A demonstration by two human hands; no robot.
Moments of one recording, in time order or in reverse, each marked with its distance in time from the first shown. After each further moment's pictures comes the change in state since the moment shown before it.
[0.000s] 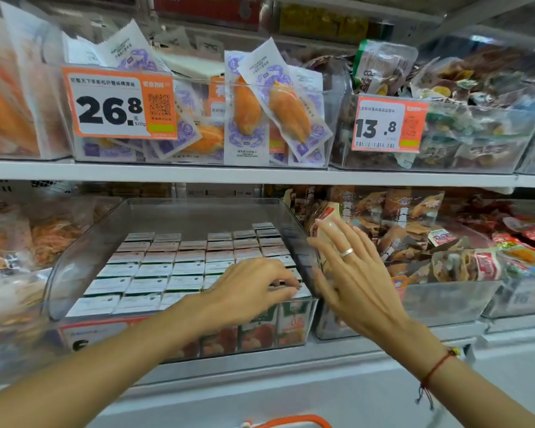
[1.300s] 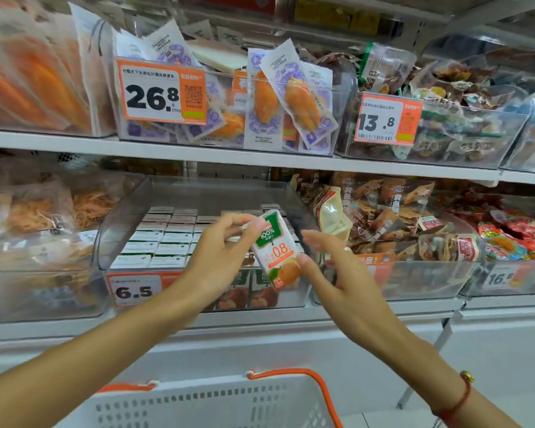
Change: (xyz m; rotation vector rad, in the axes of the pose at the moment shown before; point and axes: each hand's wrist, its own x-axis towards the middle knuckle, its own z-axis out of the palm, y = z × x) left_hand -0.080 0.045 -0.040 -0.861 0.493 -0.430; right_hand -0.026 -0.077 -0.086 0.784 -0.238 0.386
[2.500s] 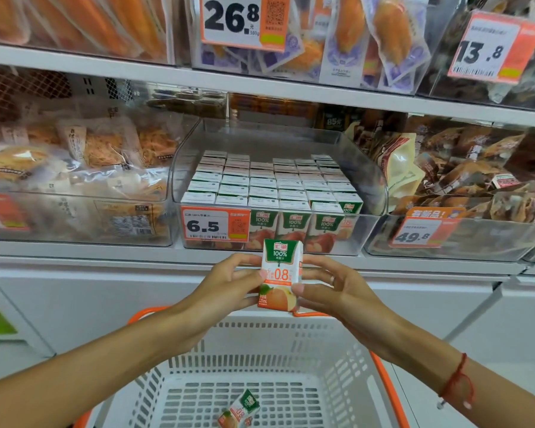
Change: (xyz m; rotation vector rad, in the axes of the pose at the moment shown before) left_hand -0.098 -0.056 -0.060 -0.247 -0.161 -0.596; right_hand -0.042 0.007 0.093 0.763 -0.394 0.474
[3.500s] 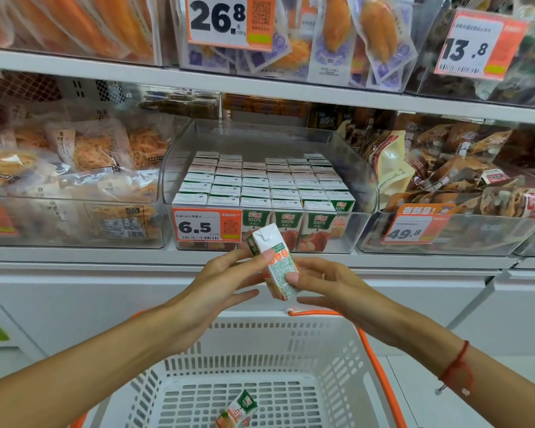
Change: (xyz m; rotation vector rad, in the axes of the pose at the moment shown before) left_hand 0.003 0.002 0.001 -0.046 -0.086 0.053; right_hand -0.003 -0.019 -0.006 -0.218 -0.124 0.088
